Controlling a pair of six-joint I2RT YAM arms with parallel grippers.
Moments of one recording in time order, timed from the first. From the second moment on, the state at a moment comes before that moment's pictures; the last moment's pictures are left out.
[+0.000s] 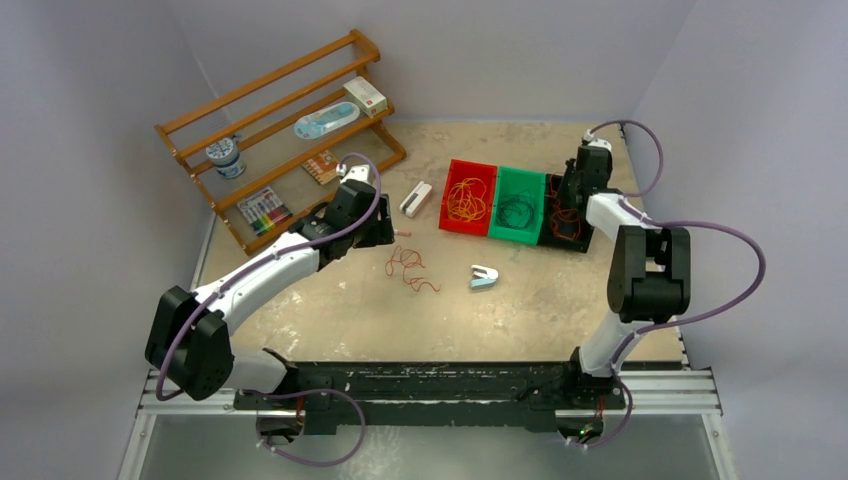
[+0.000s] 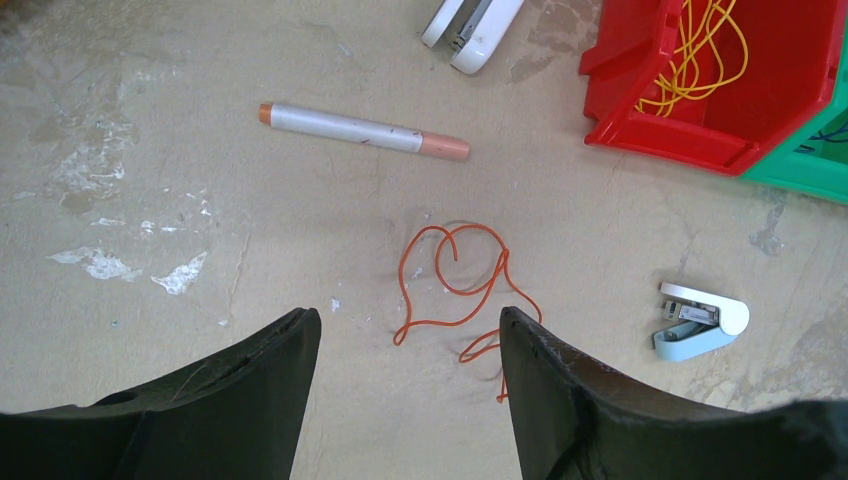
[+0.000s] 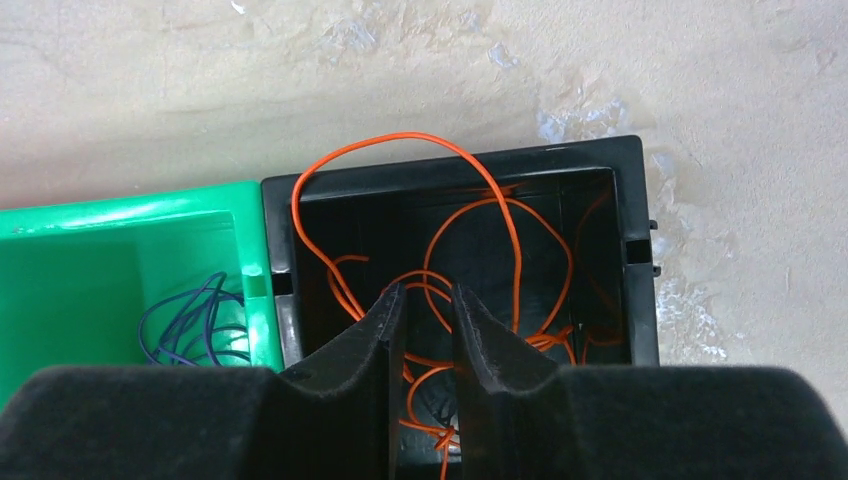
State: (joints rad) left arm -0.58 1.37 1.00 -0.40 -0.21 -0.58; right arm -0.05 1.74 1.11 -0.05 0.14 0.25
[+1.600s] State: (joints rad) left arm -0.58 1.40 0.94 -0.36 -0.17 -0.57; right arm -0.03 1.20 0.87 0.04 -0.19 0.18
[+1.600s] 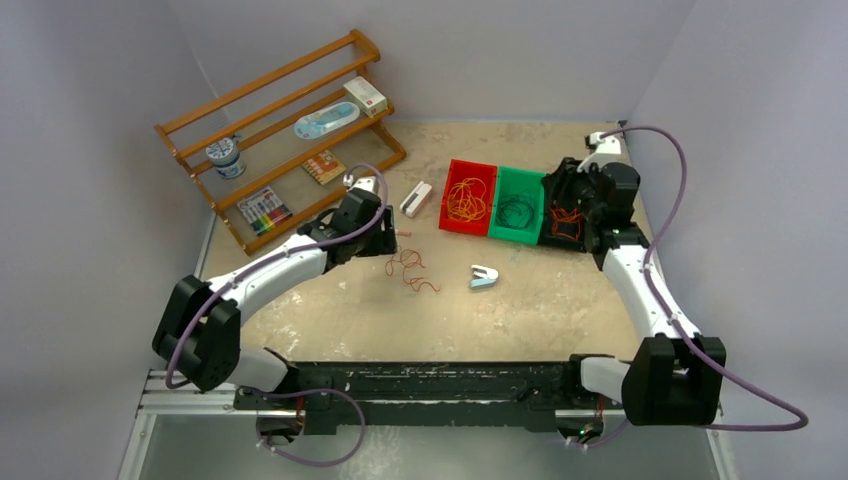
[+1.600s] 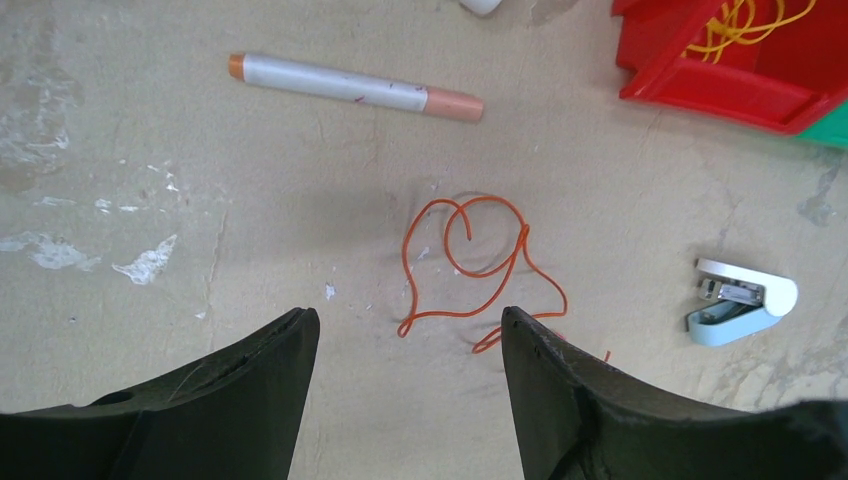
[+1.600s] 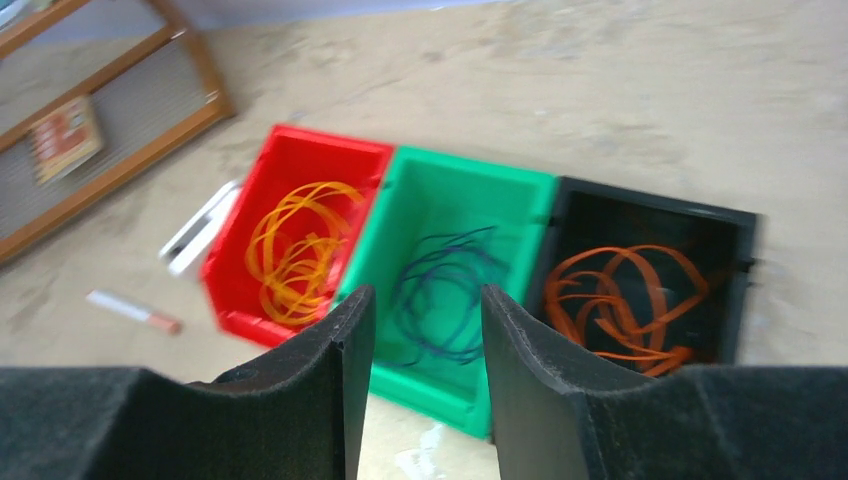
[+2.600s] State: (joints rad) left arm -0.68 1.67 0.92 -0.29 -0.32 -0.51; right arm 0.17 1.26 0.82 0.11 -0.28 0.22
